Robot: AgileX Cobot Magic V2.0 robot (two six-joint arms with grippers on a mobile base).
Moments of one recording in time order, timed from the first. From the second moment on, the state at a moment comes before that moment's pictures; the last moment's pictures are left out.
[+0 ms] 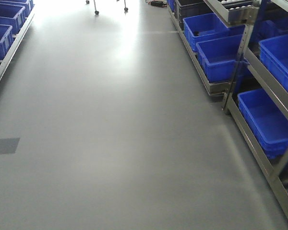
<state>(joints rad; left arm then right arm) -0.01 0.03 0.03 0.01 0.10 -0.04 0.08 0.20 -0.32 -0.01 0.41 -0.09</state>
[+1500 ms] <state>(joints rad) -0.01 0.03 0.03 0.01 0.10 -0.04 0.08 0.20 -0.32 -0.01 0.41 -0.09</state>
